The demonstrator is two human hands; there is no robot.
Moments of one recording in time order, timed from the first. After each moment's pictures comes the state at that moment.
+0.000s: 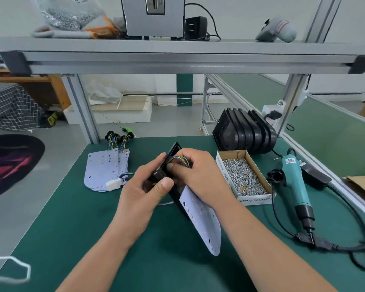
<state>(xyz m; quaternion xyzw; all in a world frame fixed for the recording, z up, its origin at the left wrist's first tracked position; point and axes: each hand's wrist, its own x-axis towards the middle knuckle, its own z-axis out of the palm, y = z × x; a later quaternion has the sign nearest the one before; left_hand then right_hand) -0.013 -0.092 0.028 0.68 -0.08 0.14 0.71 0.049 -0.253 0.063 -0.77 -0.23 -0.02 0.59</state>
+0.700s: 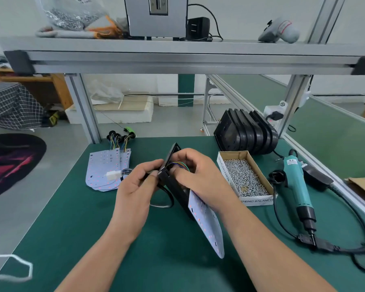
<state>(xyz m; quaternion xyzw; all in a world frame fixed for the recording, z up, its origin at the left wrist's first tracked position) -0.005 -0.092 0.023 0.63 -0.02 0.16 0.76 0.046 -0.257 0.057 -0.75 -0.23 0.02 0.63</state>
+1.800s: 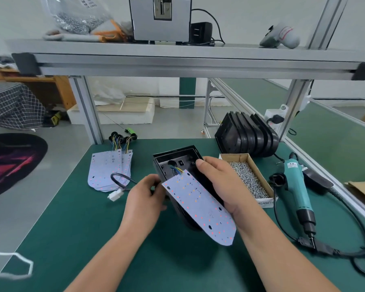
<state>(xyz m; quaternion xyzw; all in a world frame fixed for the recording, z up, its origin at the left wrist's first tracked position) 0.001 -0.094 0.006 0.79 0.07 0.13 0.60 0.062 -0.293 0.038 -0.68 -0.11 0.09 0.72</state>
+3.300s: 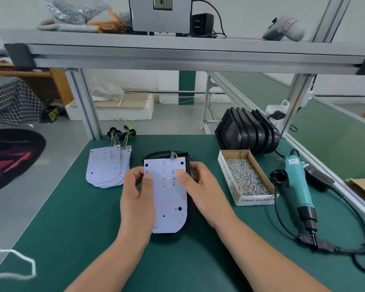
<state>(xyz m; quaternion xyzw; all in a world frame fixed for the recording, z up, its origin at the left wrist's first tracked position) -0.006 -0.106 -0.002 0.69 0.14 0.26 0.66 0.039 -0.254 0.009 -0.74 -0.10 0.02 0.67</state>
